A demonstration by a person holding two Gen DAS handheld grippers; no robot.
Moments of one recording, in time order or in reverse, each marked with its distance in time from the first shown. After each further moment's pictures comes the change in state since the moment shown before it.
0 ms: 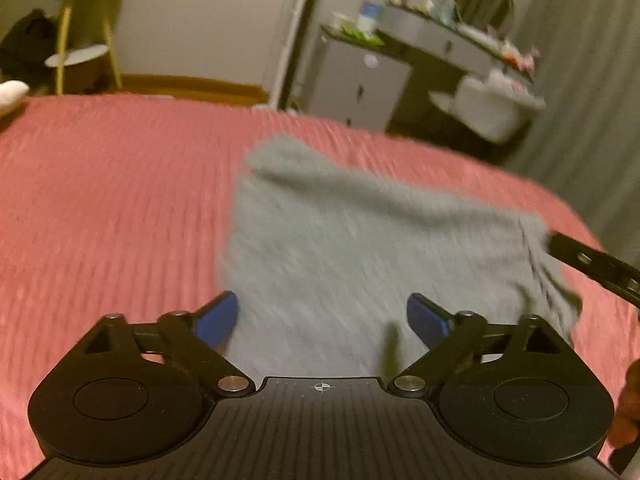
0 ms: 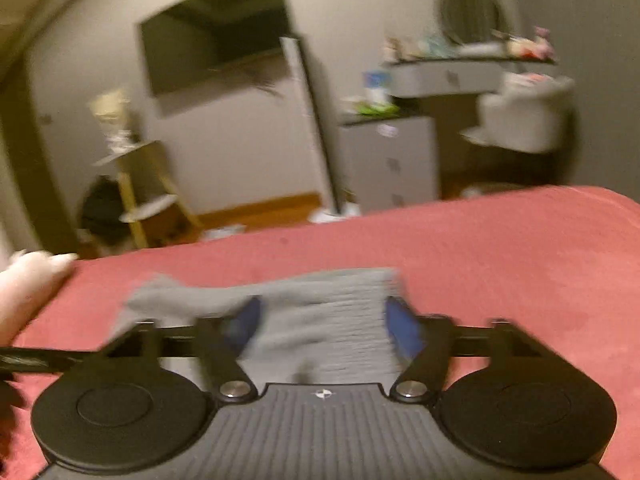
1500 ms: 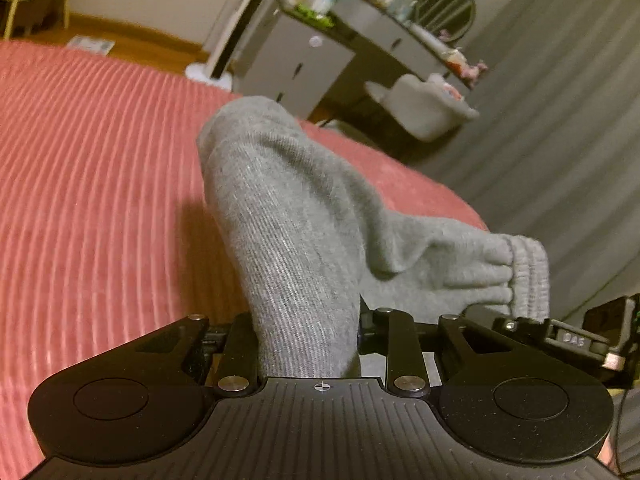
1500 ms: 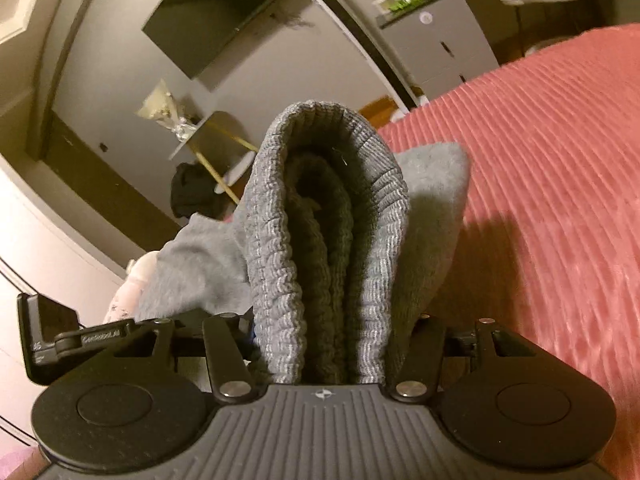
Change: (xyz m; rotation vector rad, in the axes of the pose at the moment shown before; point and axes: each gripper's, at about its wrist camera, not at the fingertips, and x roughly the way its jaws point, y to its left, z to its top) left arm -0.022 0.052 0.030 -0.165 0.095 -0.326; right arm 0.000 -0.045 0.008 0.352 0.303 0.301
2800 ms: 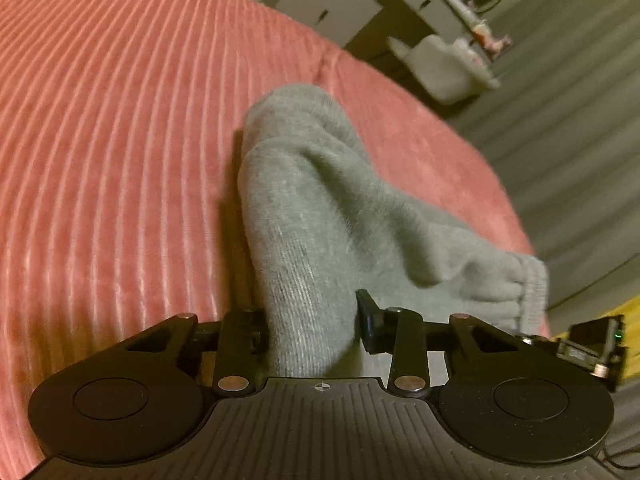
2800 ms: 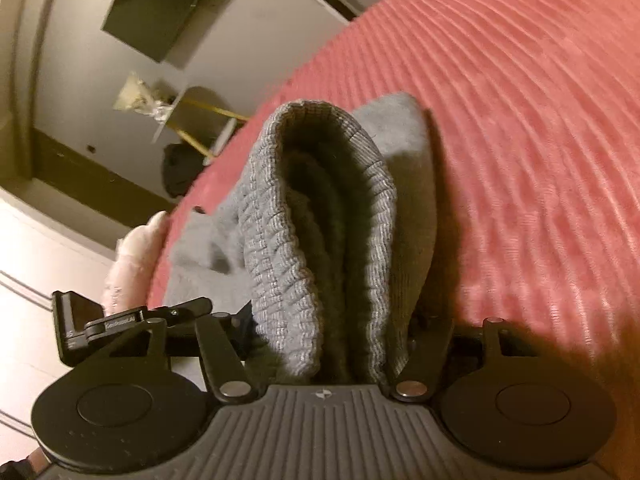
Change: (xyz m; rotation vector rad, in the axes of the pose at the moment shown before) left arm 0.030 0.043 -0.048 -0.073 0.130 -0.014; right arm -0.006 -0.090 -0.057 0.139 0.120 0.057
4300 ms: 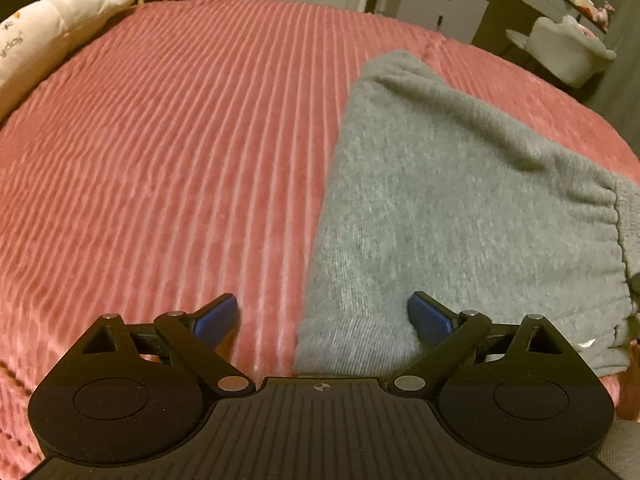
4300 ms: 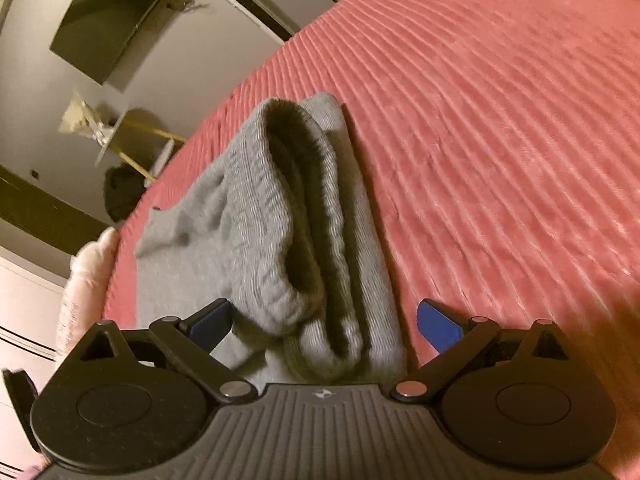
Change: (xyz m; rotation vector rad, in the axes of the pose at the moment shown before) left arm -0.043 -0.058 -0.093 0.049 -0.070 0.577; right arm -0.062 -0.013 -0.051 0.096 -0.062 -0.197
